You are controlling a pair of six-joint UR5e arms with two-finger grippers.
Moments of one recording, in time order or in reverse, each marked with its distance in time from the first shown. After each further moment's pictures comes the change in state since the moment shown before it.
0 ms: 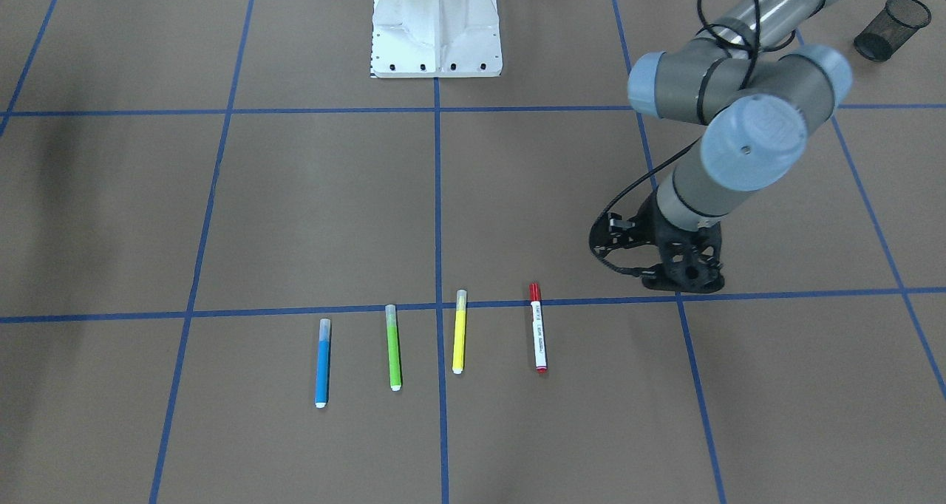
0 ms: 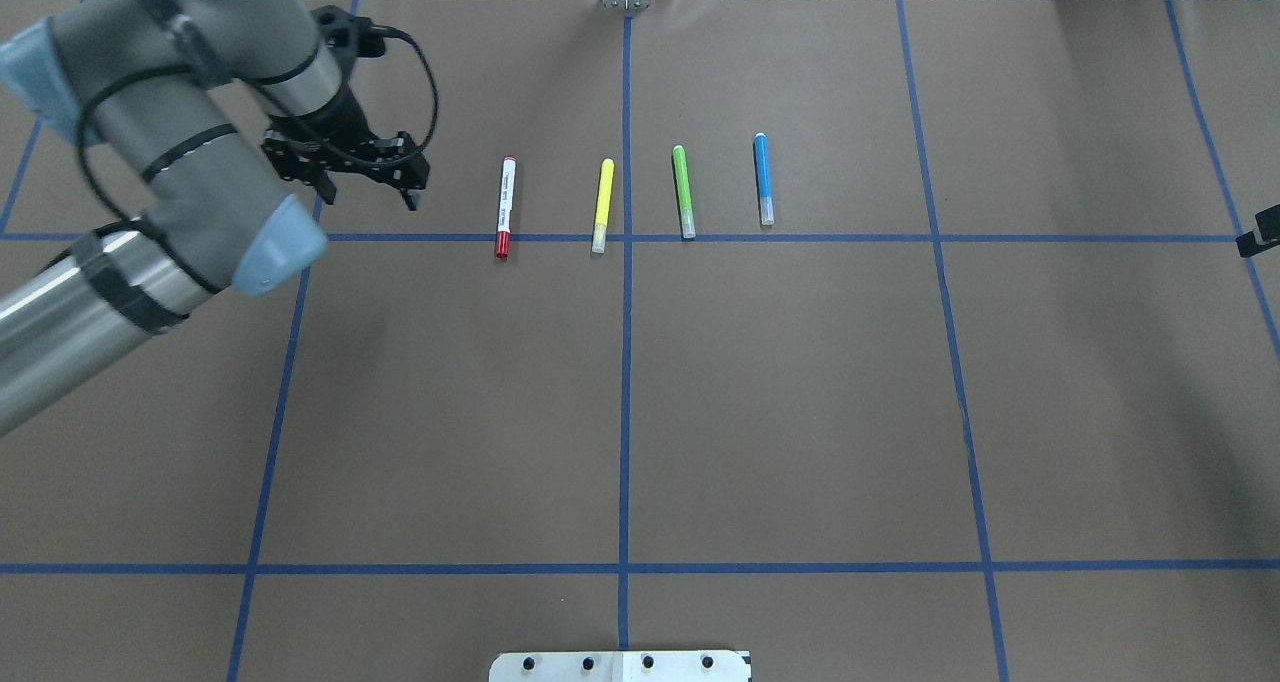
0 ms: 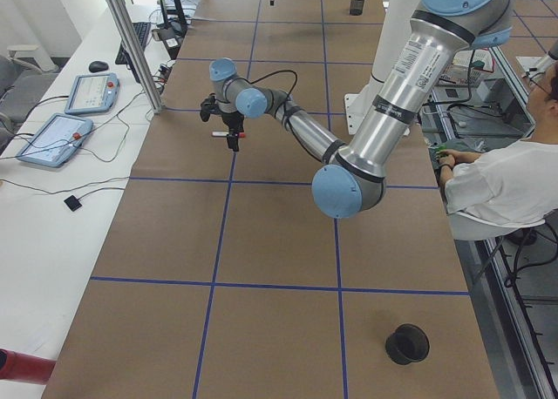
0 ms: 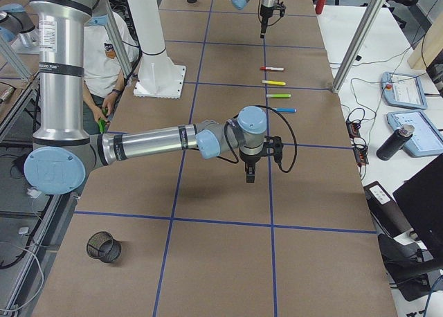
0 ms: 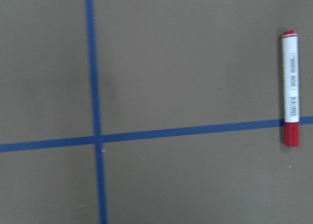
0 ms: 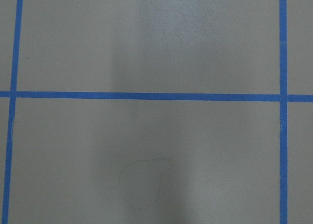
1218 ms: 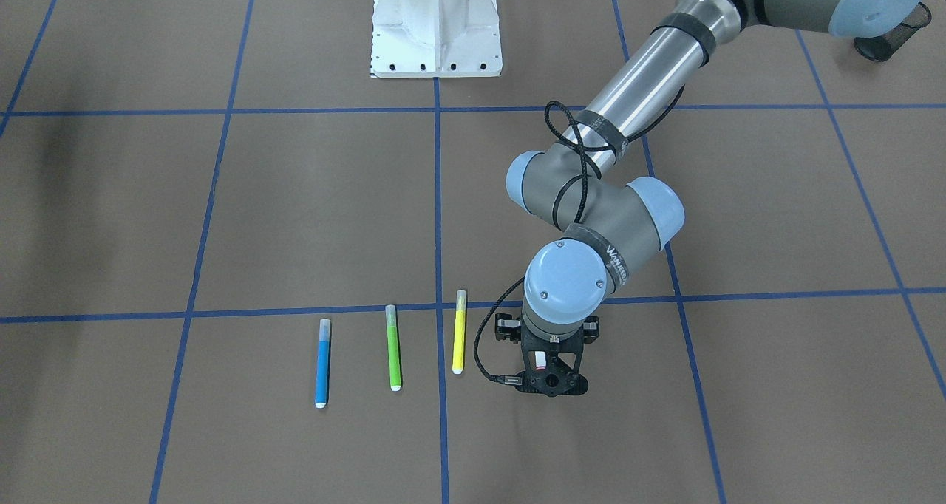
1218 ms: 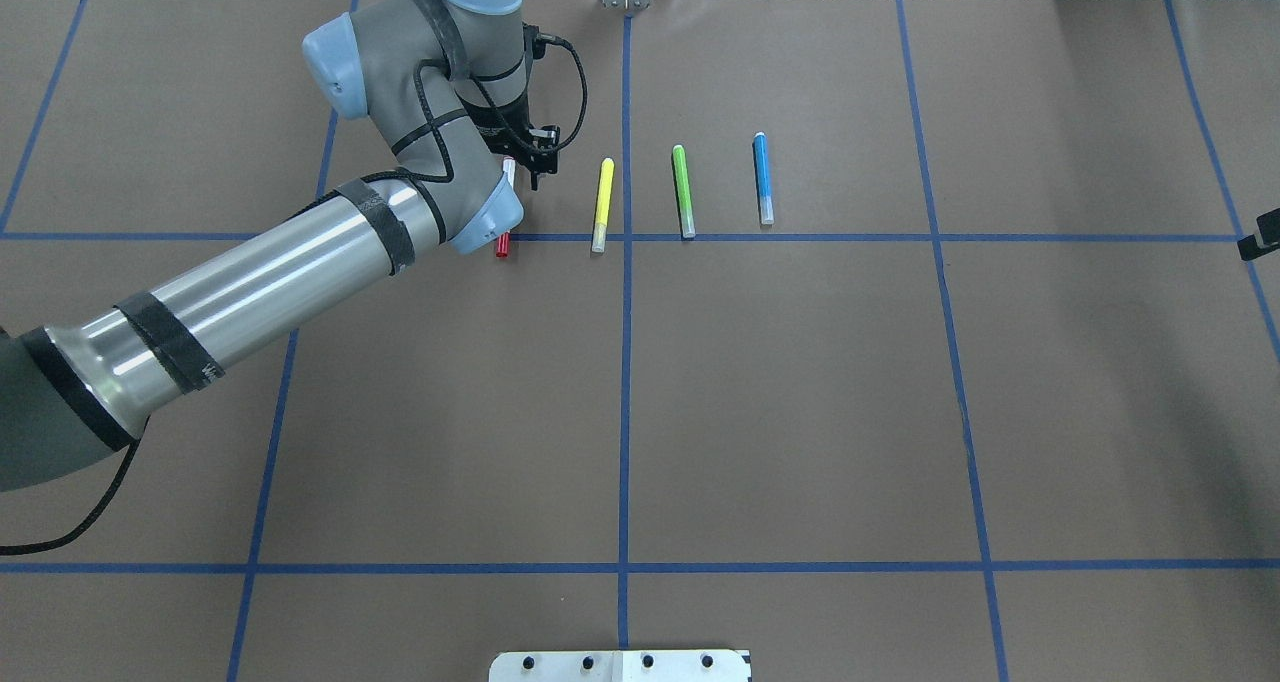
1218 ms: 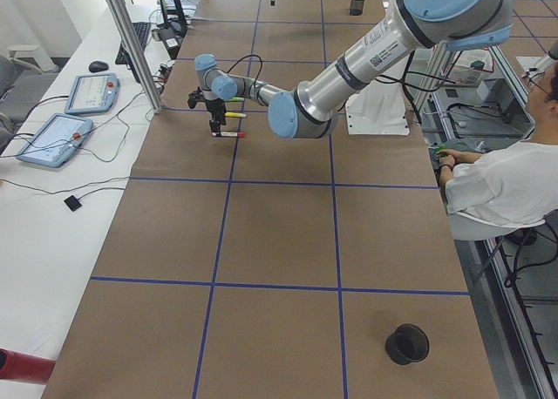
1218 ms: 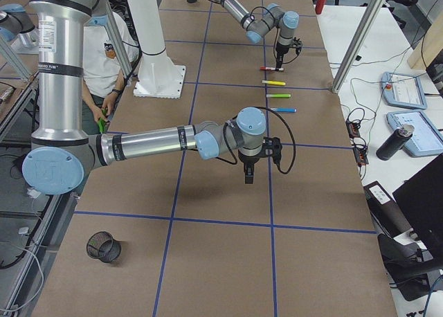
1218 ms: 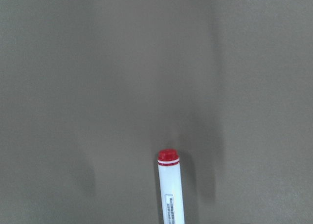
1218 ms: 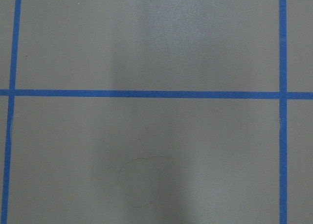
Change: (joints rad) left arm 0.082 -0.367 0.639 -0.254 0.137 -0.052; right arm 0.000 -0.007 0.001 0.000 0.003 0.001
